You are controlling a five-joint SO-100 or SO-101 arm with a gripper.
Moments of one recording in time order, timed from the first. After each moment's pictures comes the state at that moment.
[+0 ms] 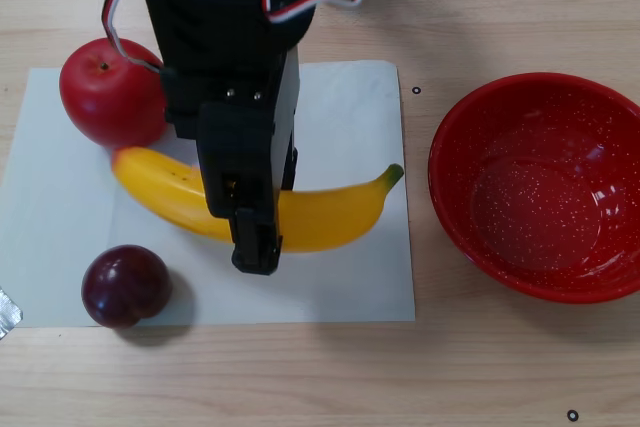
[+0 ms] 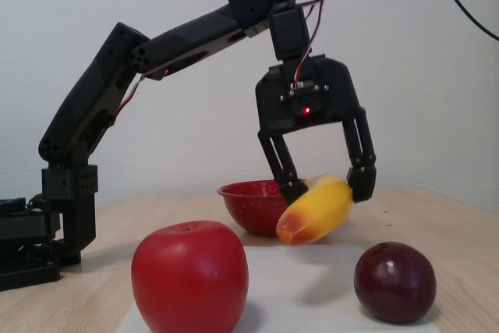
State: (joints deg) arm -3.9 59.2 27.2 107.3 -7.7
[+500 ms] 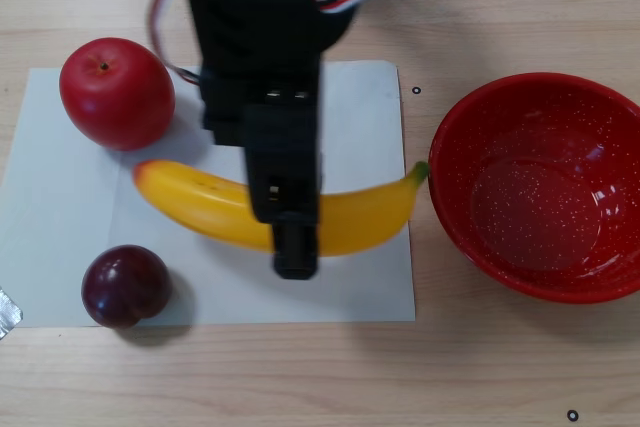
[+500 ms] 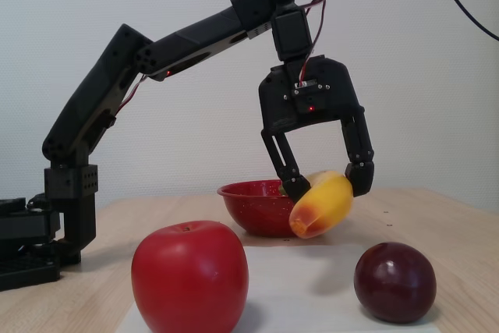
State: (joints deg) arm 1.3 59.2 27.2 107.3 -7.8
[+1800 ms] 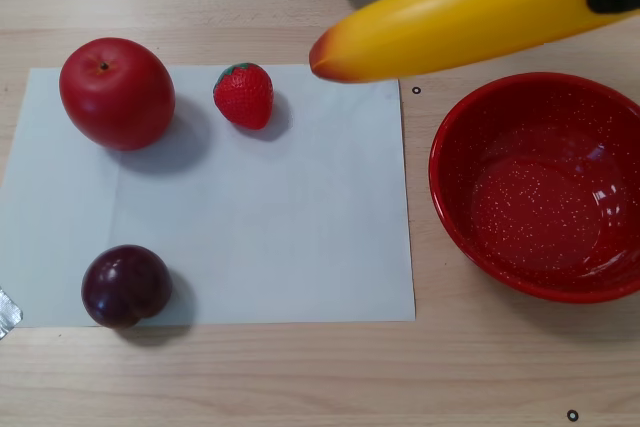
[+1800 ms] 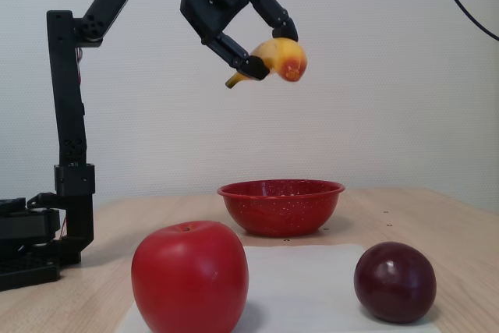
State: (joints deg) arm 26.5 96.7 33.2 103.2 -12.1
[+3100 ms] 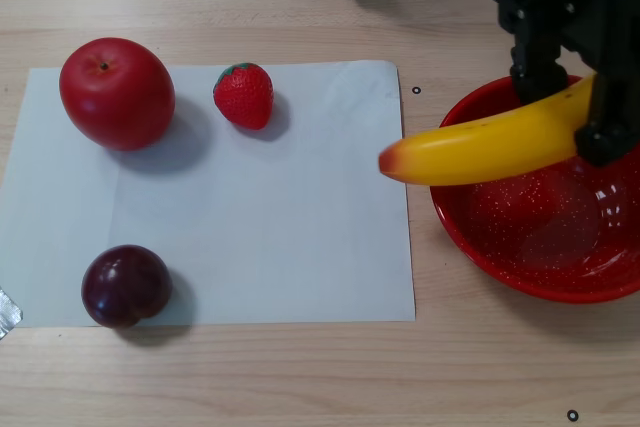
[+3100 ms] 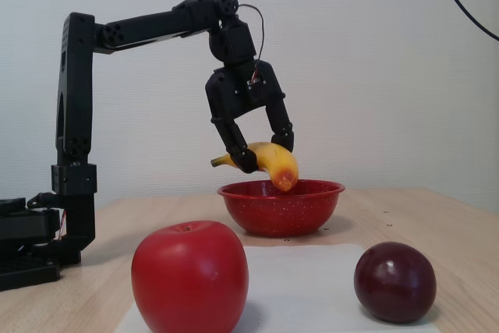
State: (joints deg) arm 35.0 88.9 65.3 72.2 -11.3
